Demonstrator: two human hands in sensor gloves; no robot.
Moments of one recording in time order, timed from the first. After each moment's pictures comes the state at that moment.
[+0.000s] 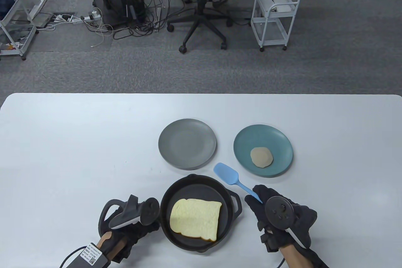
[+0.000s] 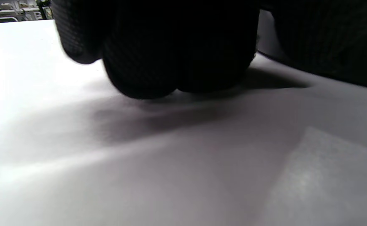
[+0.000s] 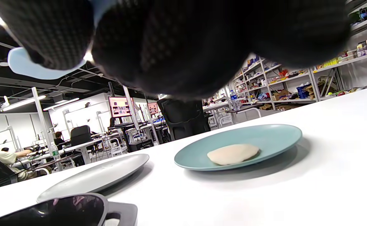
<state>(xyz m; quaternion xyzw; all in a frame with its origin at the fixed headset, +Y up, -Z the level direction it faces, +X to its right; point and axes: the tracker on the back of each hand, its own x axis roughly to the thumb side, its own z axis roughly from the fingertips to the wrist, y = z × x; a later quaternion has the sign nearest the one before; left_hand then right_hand) -0.215 -0.761 -0.284 -0.15 -0.17 -0.05 0.97 0.168 -0.682 -0.248 0.00 -0.14 0.98 0.16</state>
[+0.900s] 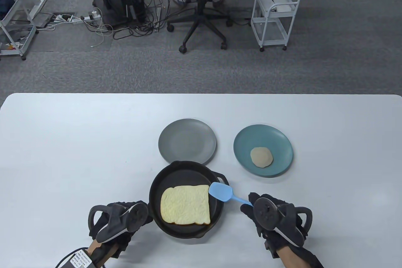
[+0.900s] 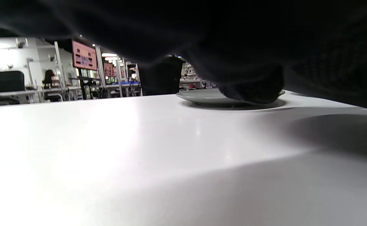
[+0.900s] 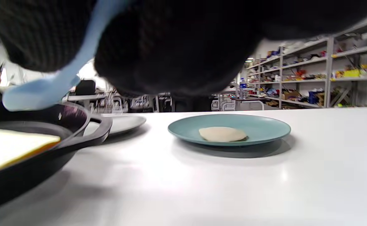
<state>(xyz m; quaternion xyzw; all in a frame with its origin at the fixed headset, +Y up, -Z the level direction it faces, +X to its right) -0.231 -0.725 -0.262 0.03 -0.12 -0.07 0.99 0.141 -0.687 -0.246 0.04 -0.09 1.00 0.01</state>
